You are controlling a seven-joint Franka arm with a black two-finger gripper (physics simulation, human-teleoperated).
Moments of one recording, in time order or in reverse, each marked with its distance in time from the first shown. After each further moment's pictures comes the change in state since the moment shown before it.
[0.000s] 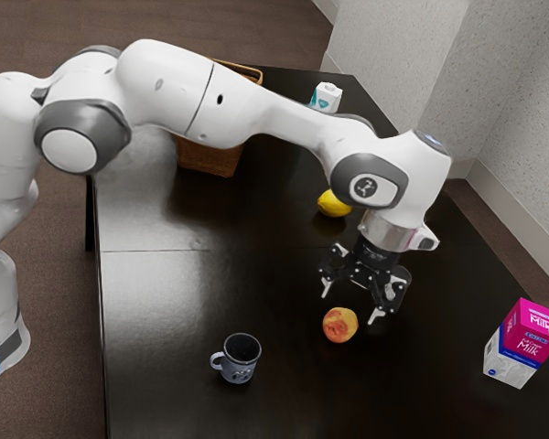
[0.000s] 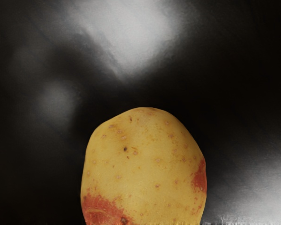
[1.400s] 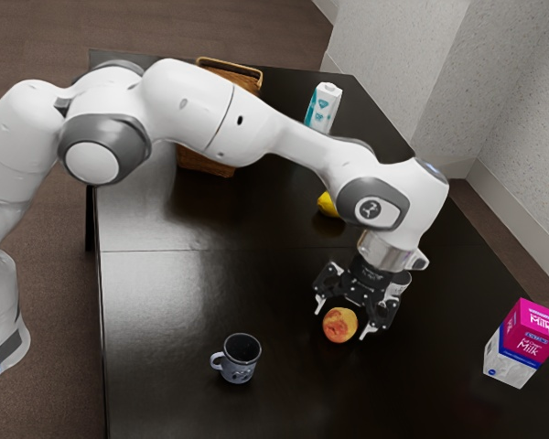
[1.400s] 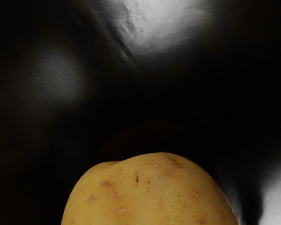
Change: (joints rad) arm 0.103 0.090 -0.092 0.023 -0.015 -0.020 -0.092
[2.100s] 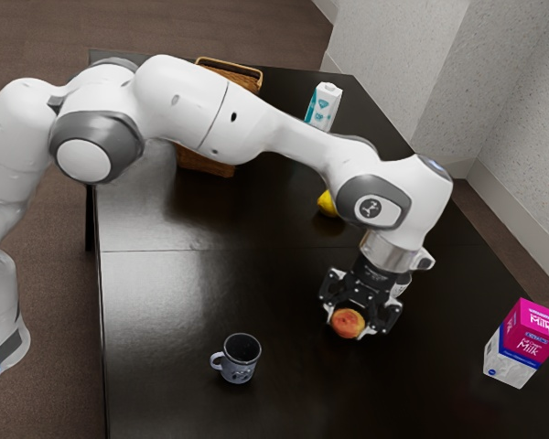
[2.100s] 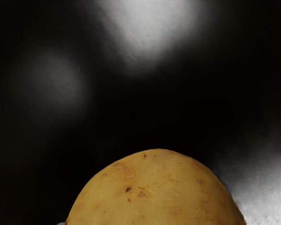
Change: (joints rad) arm -0.040 -0.030 0.006 0.001 0.009 0.010 -0.022
